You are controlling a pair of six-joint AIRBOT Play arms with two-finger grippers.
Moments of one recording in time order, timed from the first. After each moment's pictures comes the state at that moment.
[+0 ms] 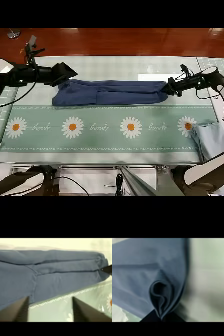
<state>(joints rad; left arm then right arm) -0.01 -1.24 1.11 0.74 -0.98 -1.29 -0.29 -1.88 1.45 -0.77 1.31 1.25</state>
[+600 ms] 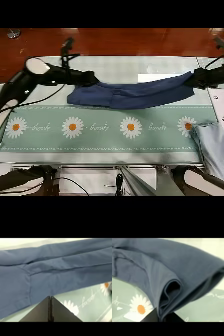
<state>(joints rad) -0.32 -1.39 1.21 0.75 -0.88 -1.27 -0.32 -1.20 1.29 -0.97 1.46 1.25</state>
